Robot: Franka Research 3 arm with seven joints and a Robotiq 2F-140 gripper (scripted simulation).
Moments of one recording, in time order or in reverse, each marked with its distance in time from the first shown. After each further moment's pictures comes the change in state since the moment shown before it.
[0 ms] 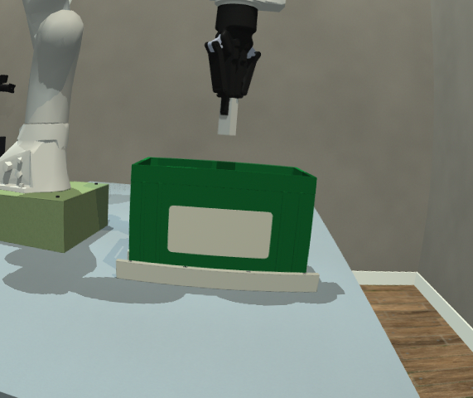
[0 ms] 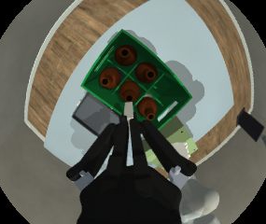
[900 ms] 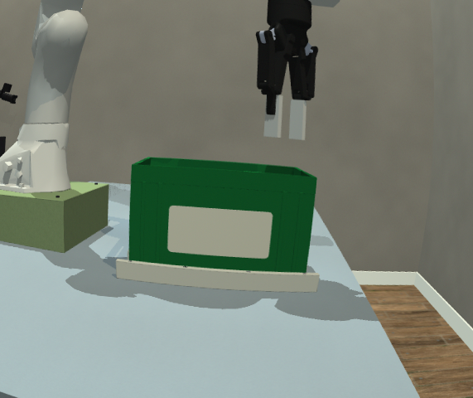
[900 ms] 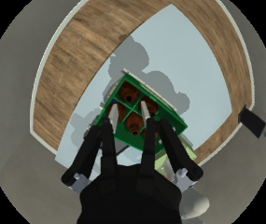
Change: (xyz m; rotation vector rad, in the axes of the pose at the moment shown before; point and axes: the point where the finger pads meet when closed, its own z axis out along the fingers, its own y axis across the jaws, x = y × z) arm 0.124 0.003 -0.002 -0.005 0.015 0.071
